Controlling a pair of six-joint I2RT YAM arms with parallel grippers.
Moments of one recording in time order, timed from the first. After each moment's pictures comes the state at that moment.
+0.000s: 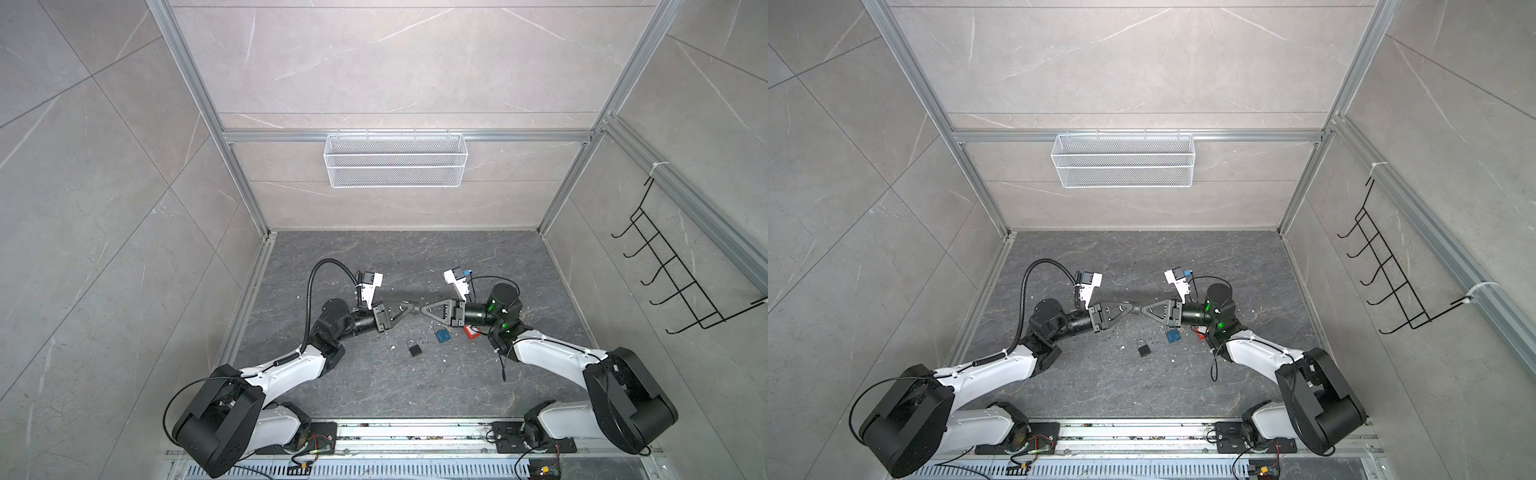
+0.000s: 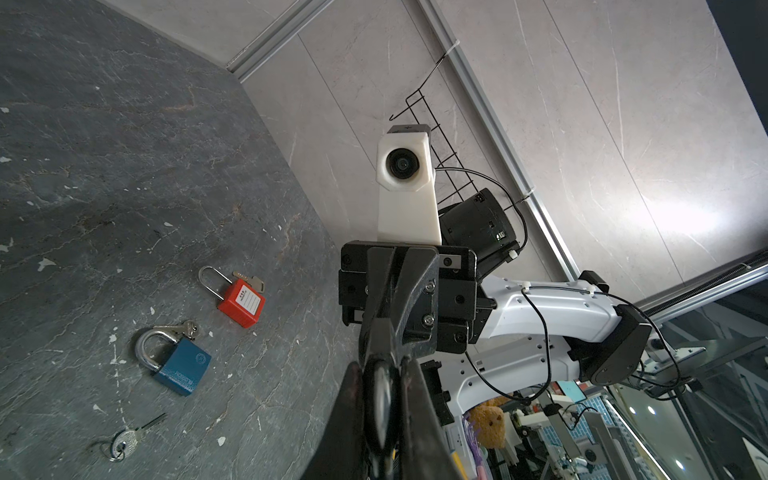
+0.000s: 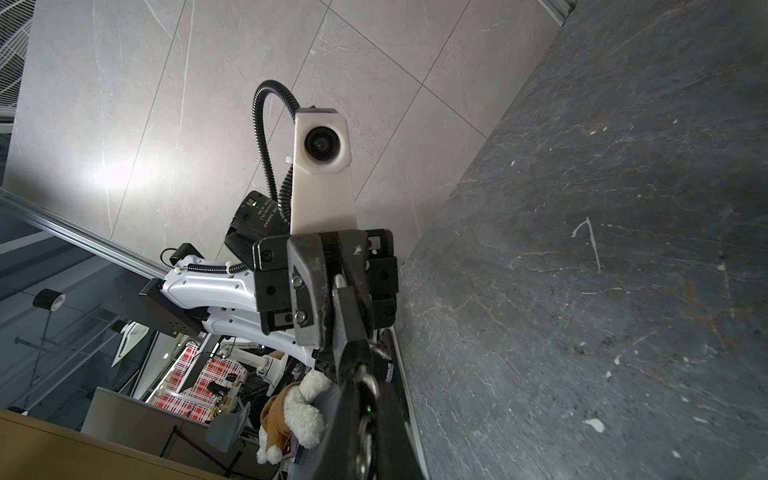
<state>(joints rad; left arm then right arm) -0.61 1.26 0.49 0.84 0.69 -0.99 0.44 1.37 0.55 0.82 -1.01 0.96</state>
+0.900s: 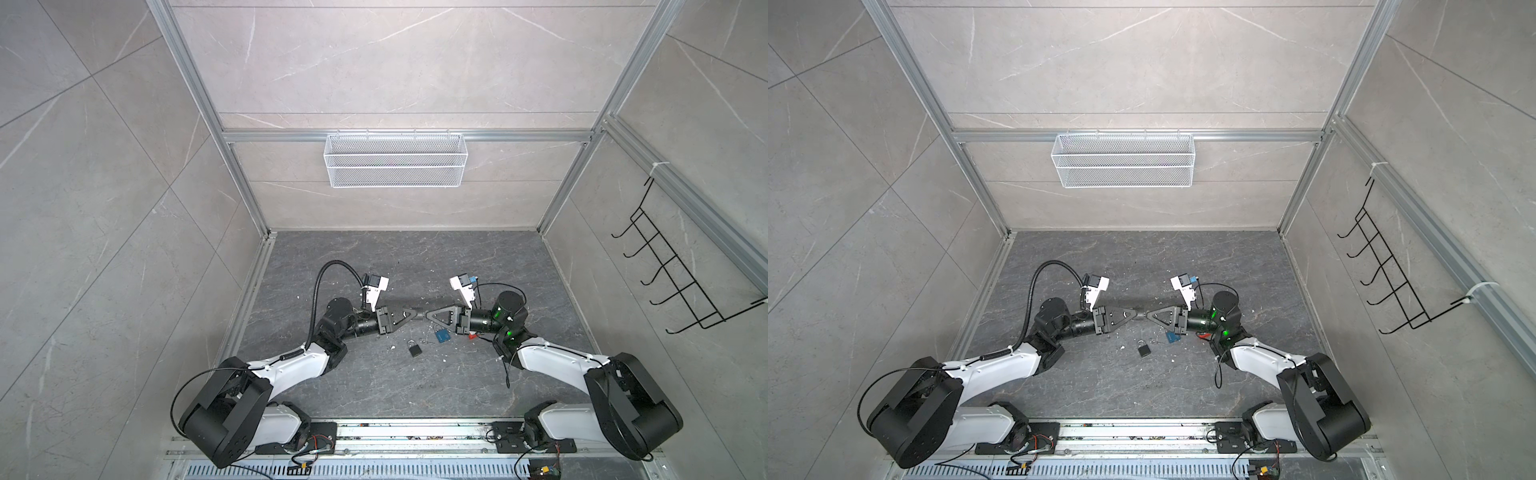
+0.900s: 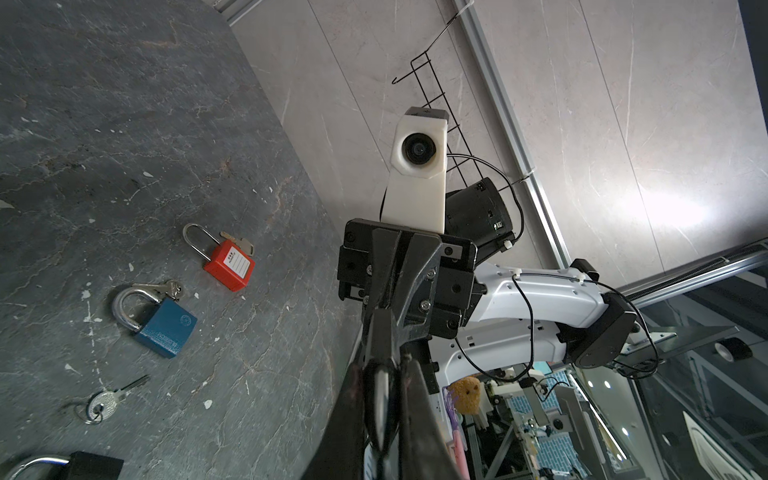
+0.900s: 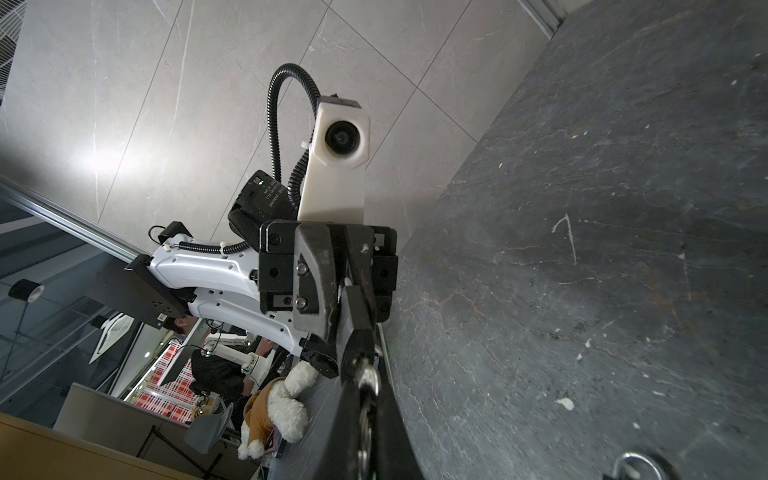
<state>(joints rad) -0.61 1.32 0.49 0.85 0.77 -1.04 0.40 1.34 0.47 0.88 -1.02 0.92</state>
